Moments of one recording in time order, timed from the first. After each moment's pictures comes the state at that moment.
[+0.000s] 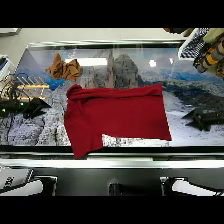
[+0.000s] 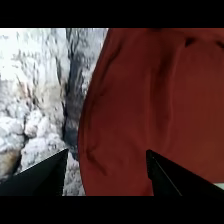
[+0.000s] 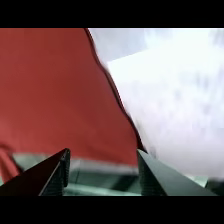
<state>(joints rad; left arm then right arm) 0.39 -1.36 1.07 0.88 -1.23 -1.33 -0.68 -1.43 1.06 -0.95 1.46 1.23</state>
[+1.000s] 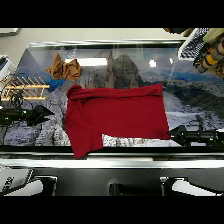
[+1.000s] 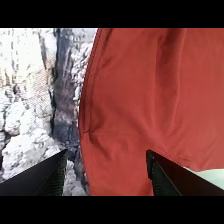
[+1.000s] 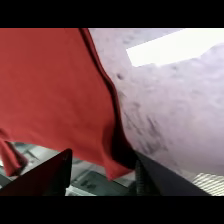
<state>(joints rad) 0.40 -1.31 0.96 0.84 -1.22 -1.26 -0.71 -1.44 0.69 -0.83 1.27 1.00</state>
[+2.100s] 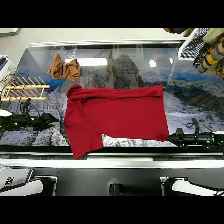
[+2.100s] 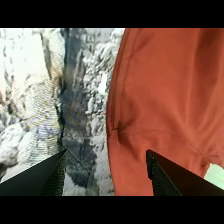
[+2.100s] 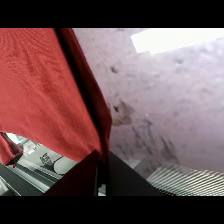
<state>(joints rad) 0.40 -1.39 0.84 0.82 -1.15 -1.13 -0.71 -1.46 0.66 -0.83 1.28 0.97</state>
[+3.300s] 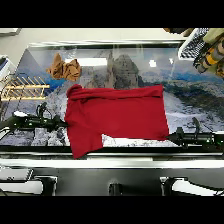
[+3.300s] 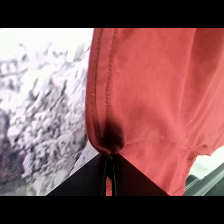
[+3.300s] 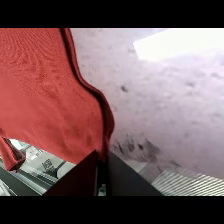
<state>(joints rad) 0.31 -1.58 0.83 0.72 -1.12 -1.03 -0.71 -1.46 0.66 -0.78 1.28 0.95</state>
